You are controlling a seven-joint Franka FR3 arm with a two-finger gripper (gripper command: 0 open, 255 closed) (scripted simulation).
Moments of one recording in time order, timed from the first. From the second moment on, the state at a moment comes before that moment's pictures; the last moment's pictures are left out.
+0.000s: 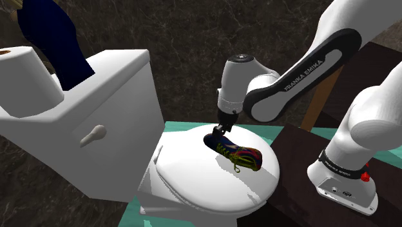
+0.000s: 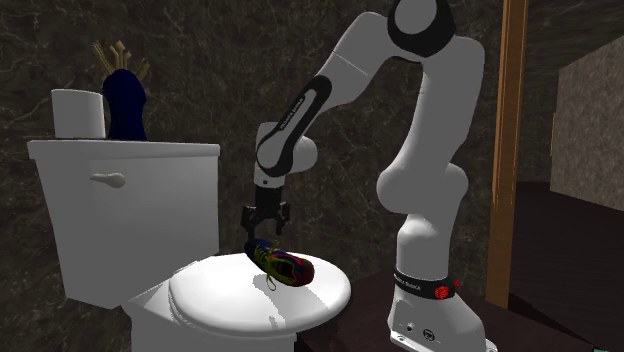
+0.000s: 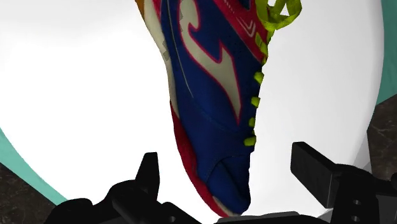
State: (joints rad) arm 0.03 -0.22 0.50 -2.68 0.13 2.62 0.34
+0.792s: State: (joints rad) arm 0.01 -0.14 0.53 -2.70 0.07 2.72 0.39
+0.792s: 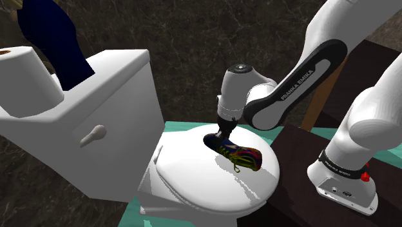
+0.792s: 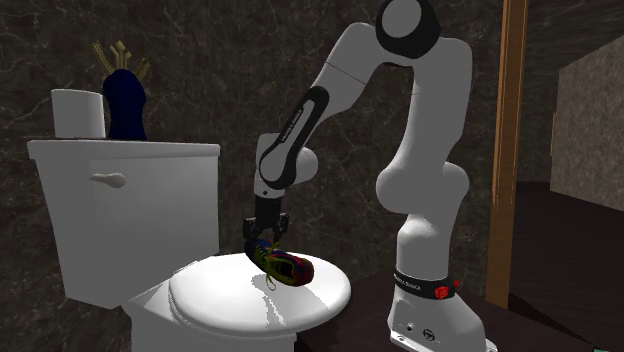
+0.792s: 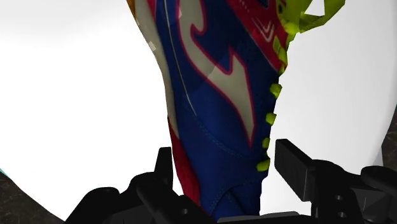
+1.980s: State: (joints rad) arm 0.06 -0.32 0.48 -2.65 0.17 2.49 0.30
